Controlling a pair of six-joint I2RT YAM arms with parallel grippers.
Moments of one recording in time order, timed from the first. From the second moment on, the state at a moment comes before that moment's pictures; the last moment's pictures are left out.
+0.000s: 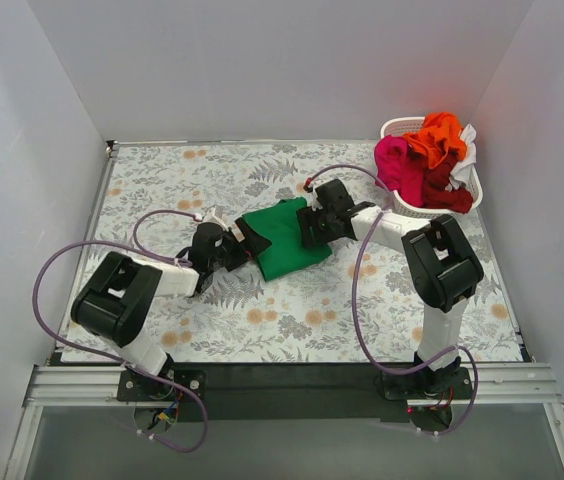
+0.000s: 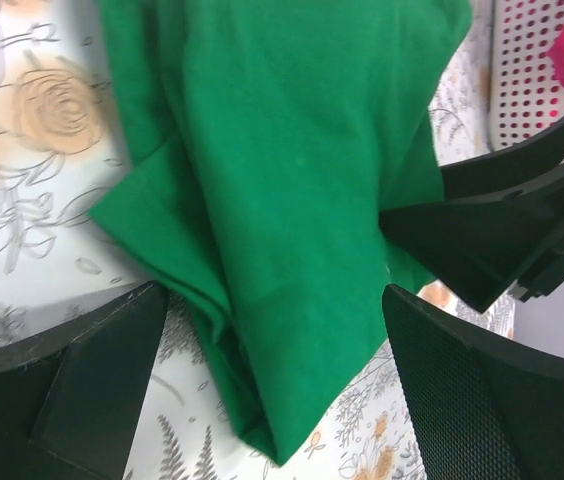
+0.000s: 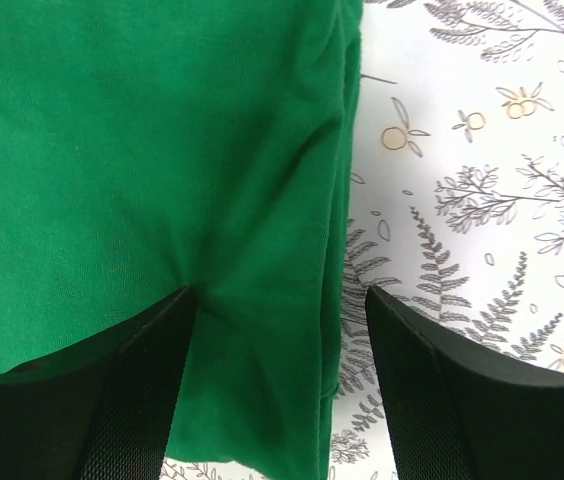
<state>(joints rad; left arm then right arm) -0.43 1.61 0.54 0.55 0.16 -0.90 0.56 1.91 1.22 -0.23 -0.07 0.17</state>
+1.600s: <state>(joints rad) -0.44 1.80 0.78 0.39 0.13 -0.74 0.63 1.76 1.00 -0.08 -0.11 0.21</state>
